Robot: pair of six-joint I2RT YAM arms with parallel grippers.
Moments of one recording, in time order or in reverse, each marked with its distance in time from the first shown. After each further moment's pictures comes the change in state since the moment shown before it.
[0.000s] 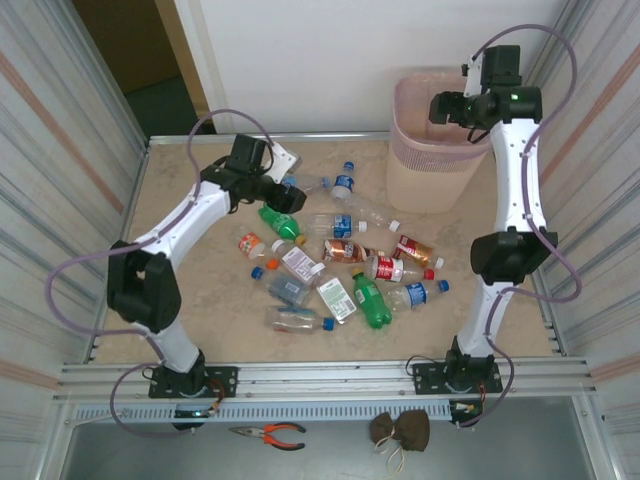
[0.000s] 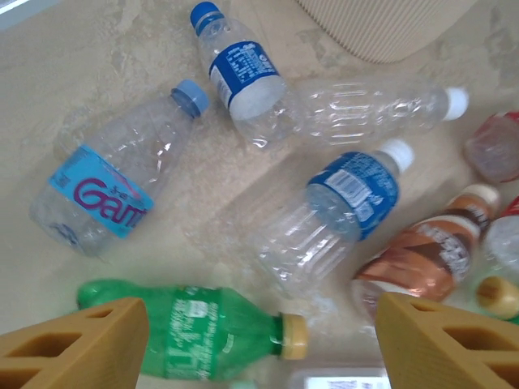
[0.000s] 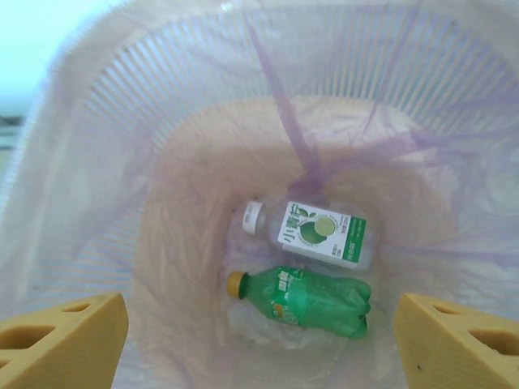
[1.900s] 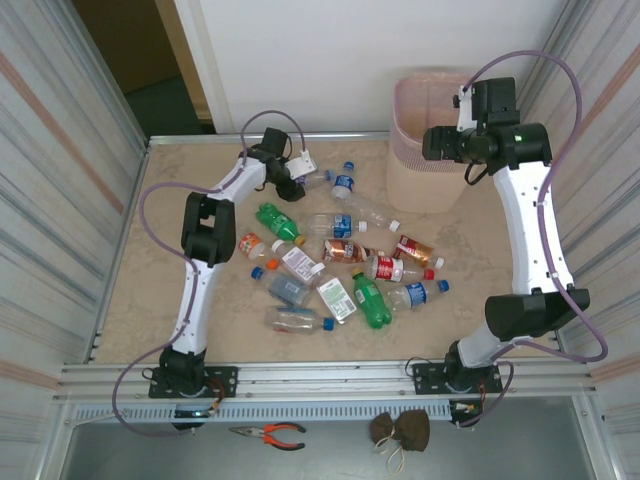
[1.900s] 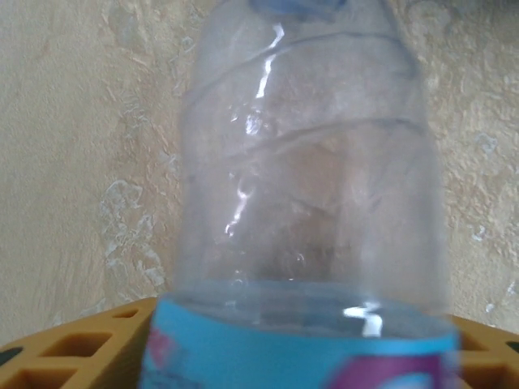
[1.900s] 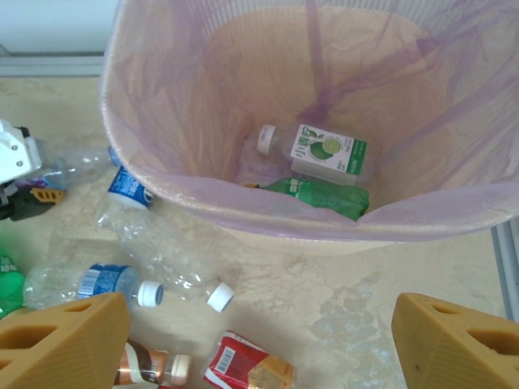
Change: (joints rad) left arm 0.072 0.778 0.677 -0.070 -0.091 0.594; right arm 0.138 -0.421 -0.470 0.015 0.135 0.018
